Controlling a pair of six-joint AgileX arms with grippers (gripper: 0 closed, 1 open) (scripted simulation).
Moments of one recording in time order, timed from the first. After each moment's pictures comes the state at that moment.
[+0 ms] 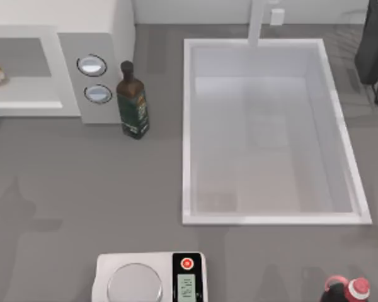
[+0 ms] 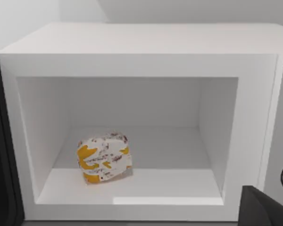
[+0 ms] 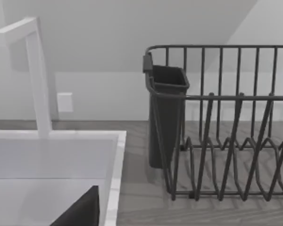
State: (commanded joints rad) left arm 0.15 0.17 0.02 0.15 0.16 0.00; right arm 0.00 0.00 0.00 0.00 0.00 0.00
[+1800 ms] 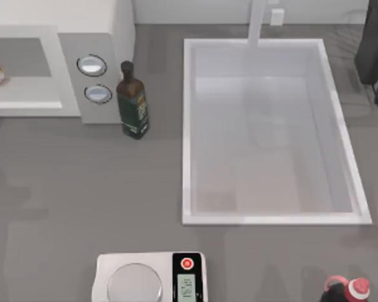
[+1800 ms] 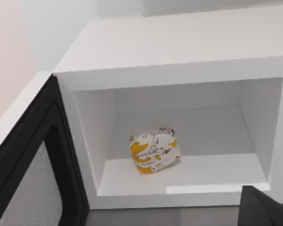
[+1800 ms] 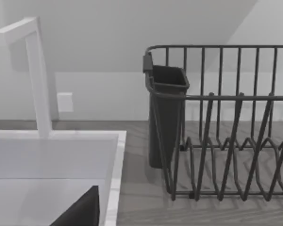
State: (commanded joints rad) left arm 0.35 0.27 0.32 -0.18 0.30 0.15; right arm 0.00 0.00 0.00 0.00 0.00 0.00
